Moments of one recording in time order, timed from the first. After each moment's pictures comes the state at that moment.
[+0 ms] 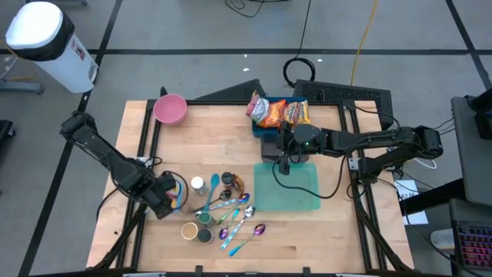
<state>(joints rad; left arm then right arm) -0.69 1.10 0.81 -1.21 0.00 -1.27 -0.10 1.29 0.85 0.02 0.02 -0.08</state>
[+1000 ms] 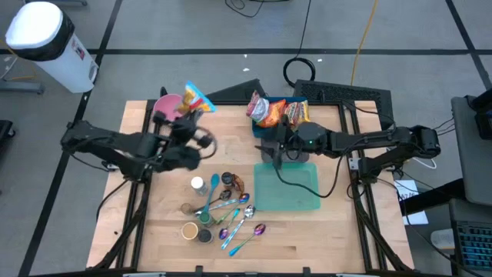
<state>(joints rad) -0.20 1.27 1.24 -0.80 -1.45 -0.35 -0.10 1.32 0.84 0.34 0.11 -0.07</state>
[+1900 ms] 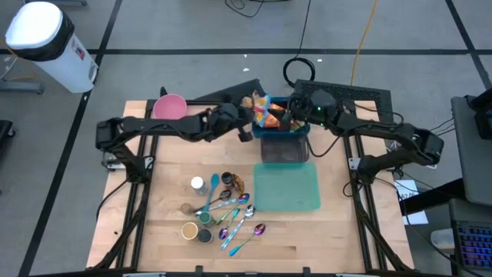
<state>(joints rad) 0.22 1.65 1.24 0.04 -0.50 0.49 -0.51 1.28 0.79 0.34 -0.14 0.36</state>
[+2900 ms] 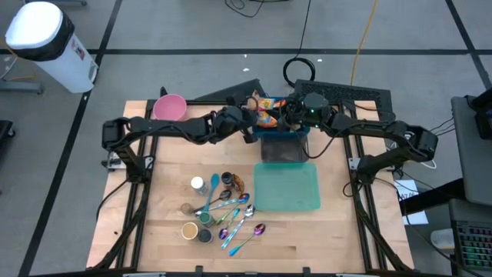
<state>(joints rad) 0.21 1.70 1.24 0.08 -0.47 0.41 -0.50 1.35 0.79 0.36 -0.14 0.33</state>
